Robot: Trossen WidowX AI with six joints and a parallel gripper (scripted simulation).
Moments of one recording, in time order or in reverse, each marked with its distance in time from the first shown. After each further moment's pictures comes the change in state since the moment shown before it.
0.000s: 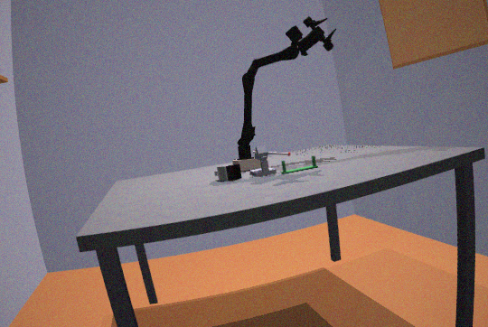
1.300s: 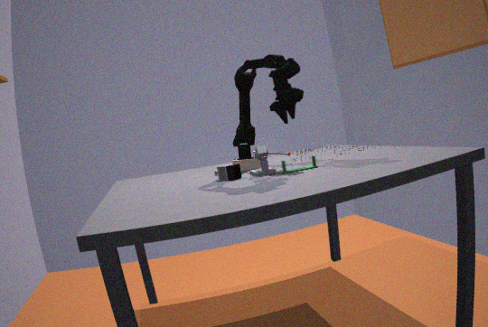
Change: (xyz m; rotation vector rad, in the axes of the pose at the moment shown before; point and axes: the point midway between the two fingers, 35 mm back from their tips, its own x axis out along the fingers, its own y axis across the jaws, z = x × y) arm -0.198 0.145 -0.456 -0.093 0.903 1.524
